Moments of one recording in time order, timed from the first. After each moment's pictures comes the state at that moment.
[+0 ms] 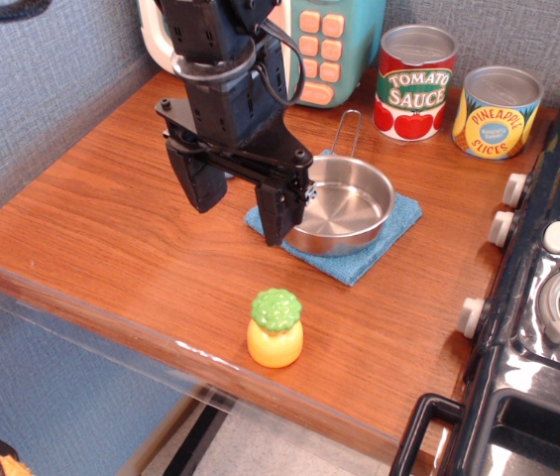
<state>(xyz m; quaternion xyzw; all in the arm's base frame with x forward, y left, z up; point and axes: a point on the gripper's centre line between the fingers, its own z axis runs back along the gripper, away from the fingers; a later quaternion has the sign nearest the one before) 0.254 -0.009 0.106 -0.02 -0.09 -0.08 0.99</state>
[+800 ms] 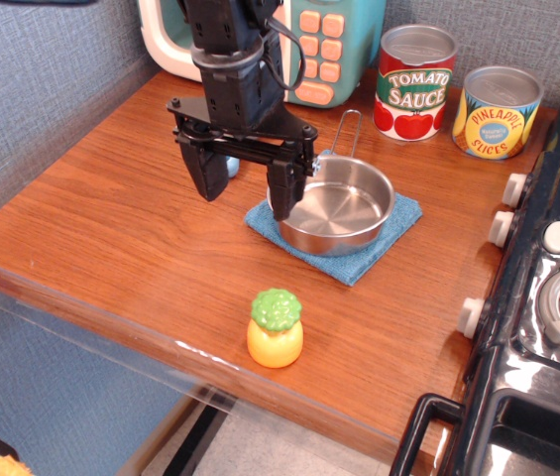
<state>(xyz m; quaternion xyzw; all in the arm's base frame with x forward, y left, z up) 0.297 0.015 0.079 -0.03 -0.05 0.01 1.00</state>
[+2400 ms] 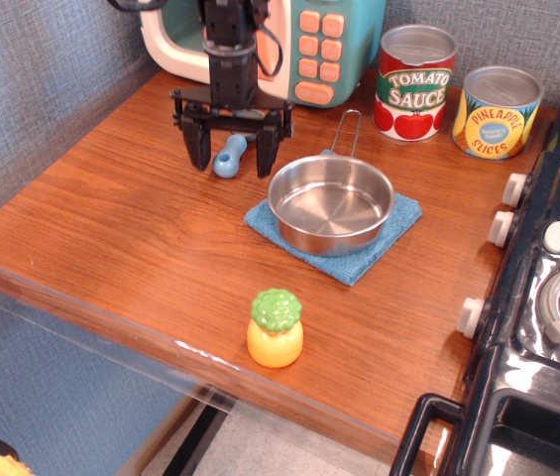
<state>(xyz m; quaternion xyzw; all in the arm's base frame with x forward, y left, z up) 0.382 0.081 0.018 0.01 0.01 0.14 0.99</state>
